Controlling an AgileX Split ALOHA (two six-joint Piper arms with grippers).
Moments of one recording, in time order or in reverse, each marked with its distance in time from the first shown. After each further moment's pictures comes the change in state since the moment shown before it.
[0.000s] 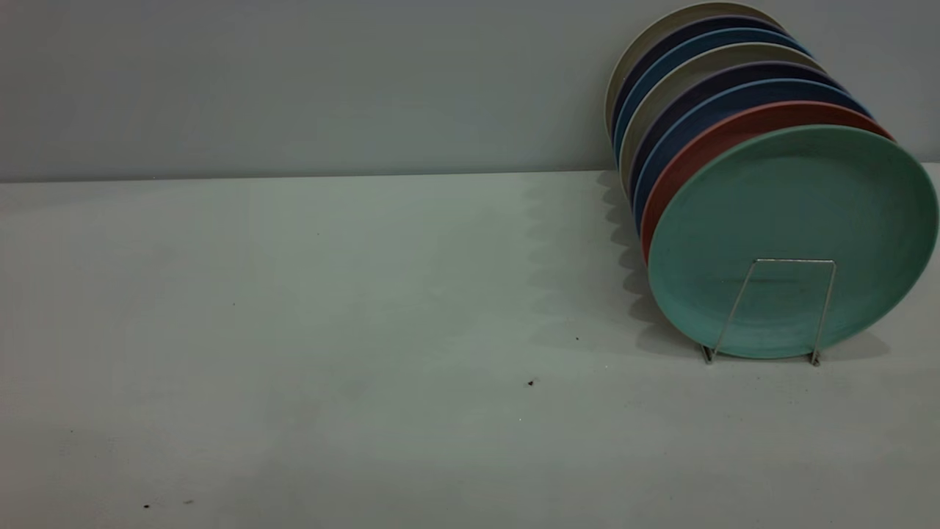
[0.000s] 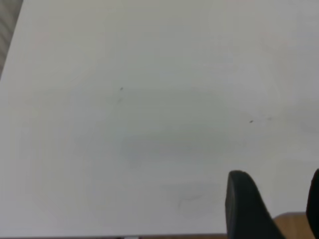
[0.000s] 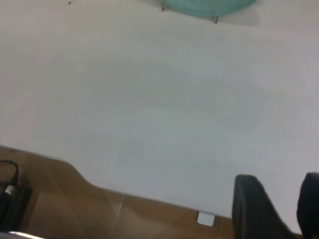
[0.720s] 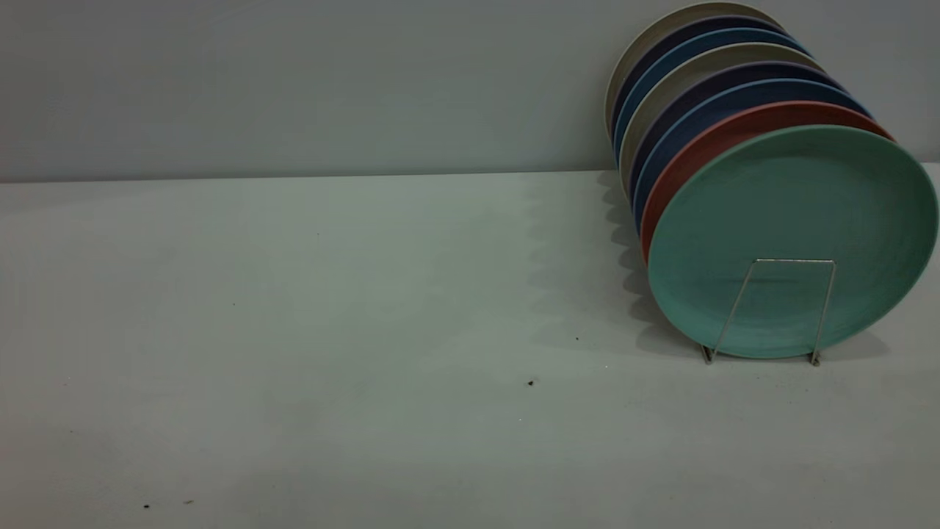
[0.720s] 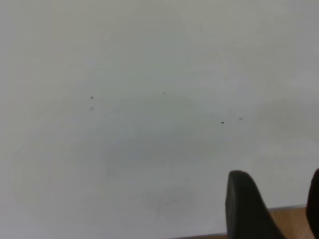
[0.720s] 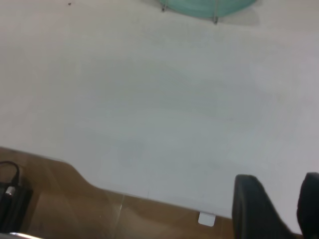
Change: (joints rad) left arm -0.065 -0.006 0.000 -0.037 0.000 0.000; right arm 0.000 0.000 0.000 0.001 -0.002 0.004
